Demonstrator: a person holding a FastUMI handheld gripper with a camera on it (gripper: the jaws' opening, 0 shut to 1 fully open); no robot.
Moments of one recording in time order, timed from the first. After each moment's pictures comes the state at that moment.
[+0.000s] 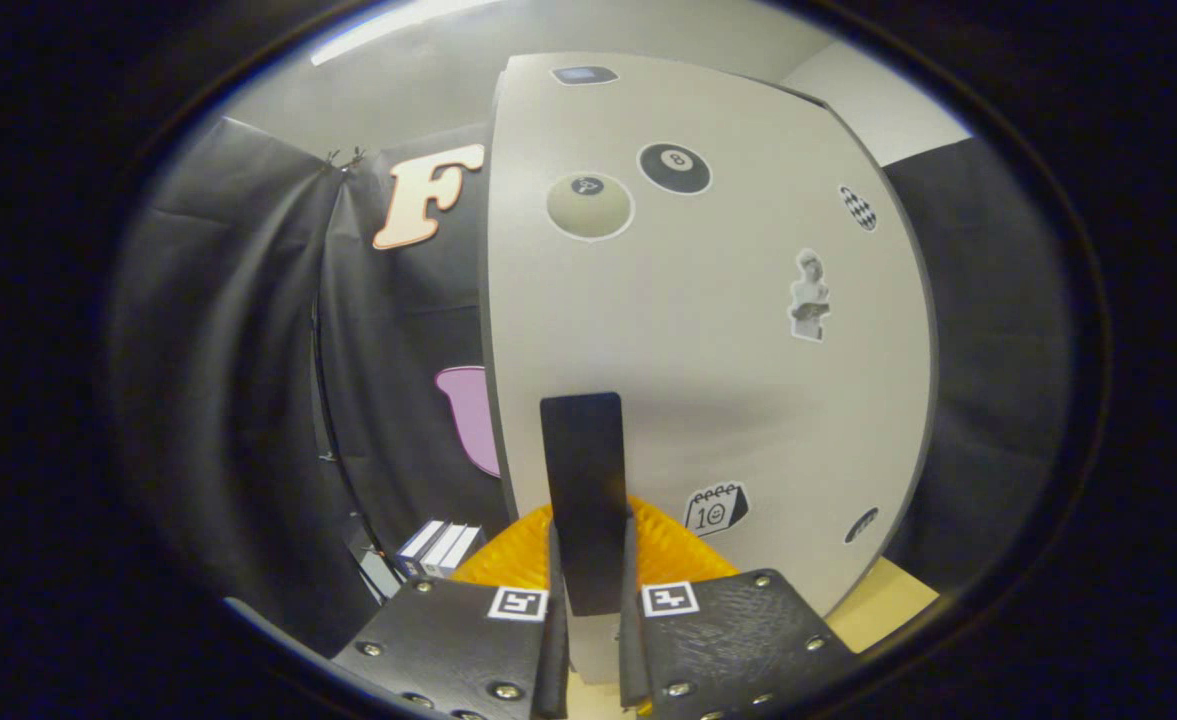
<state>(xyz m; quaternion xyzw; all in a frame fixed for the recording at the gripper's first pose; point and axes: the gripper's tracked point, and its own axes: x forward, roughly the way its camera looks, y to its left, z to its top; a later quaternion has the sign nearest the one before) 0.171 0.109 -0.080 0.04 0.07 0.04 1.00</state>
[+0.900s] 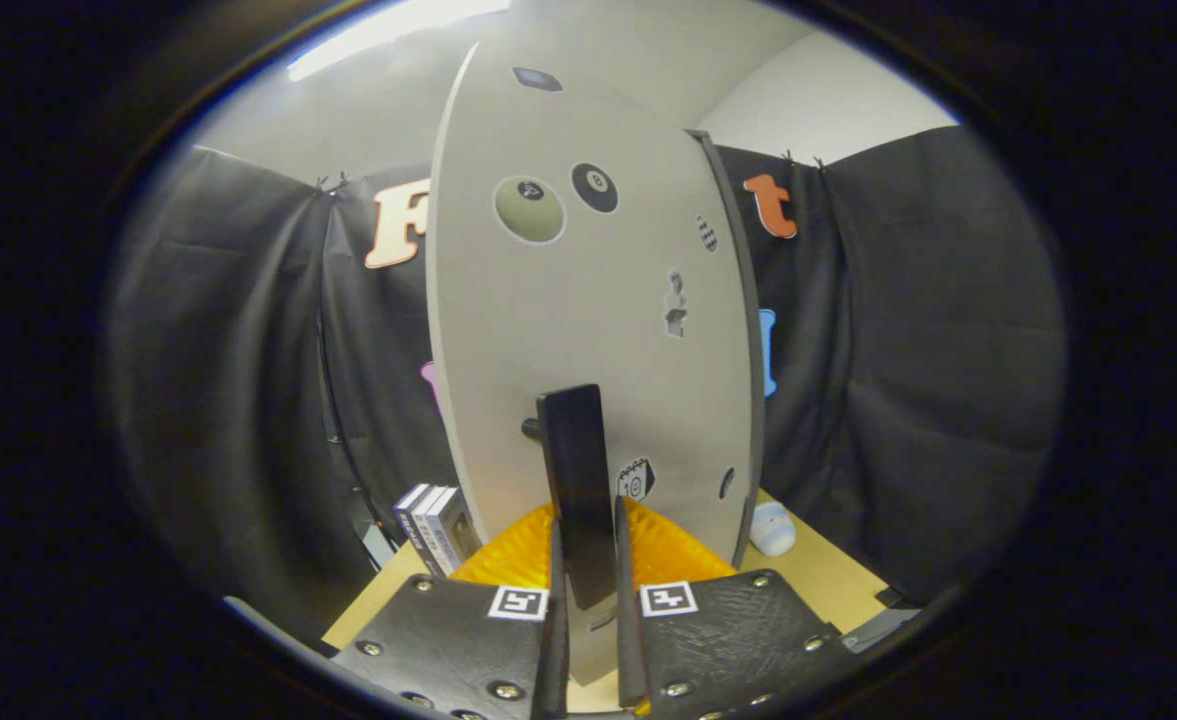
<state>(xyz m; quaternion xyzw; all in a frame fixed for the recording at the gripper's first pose) 0.026 -0.017 -0.053 0.04 0.09 0.01 1.00</state>
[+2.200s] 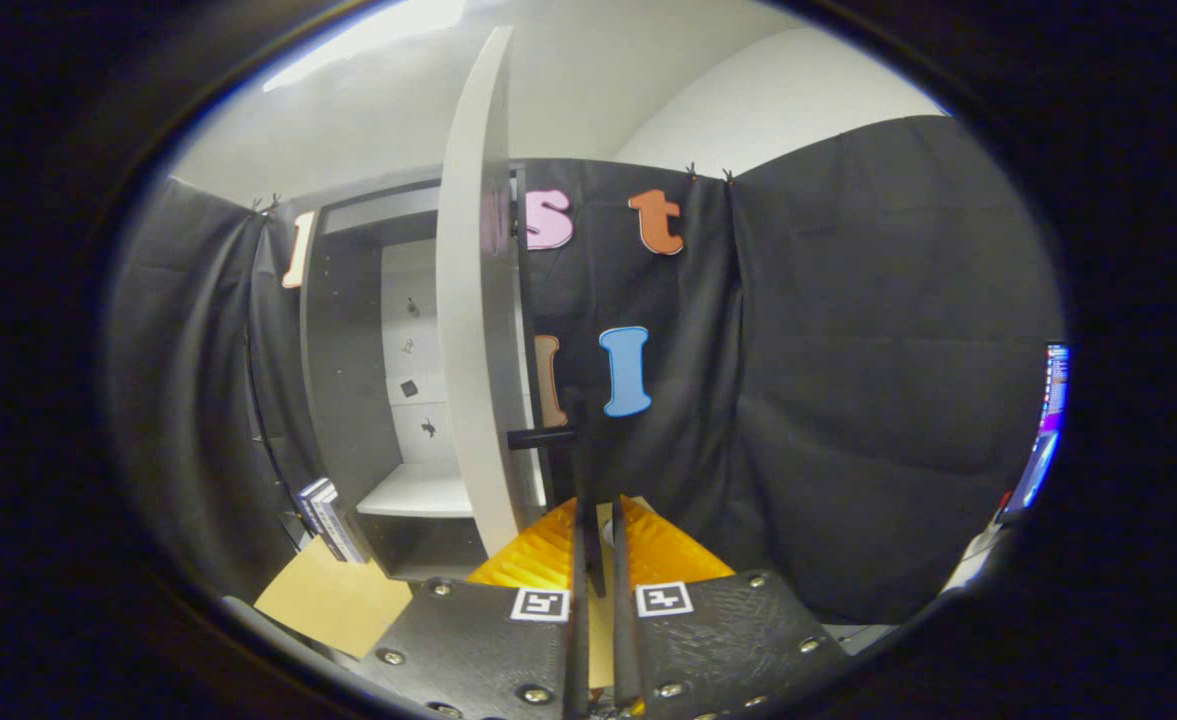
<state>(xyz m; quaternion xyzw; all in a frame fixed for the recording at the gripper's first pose) -0.018 -0.257 -0.041 0.04 0.07 -0.06 0.99</state>
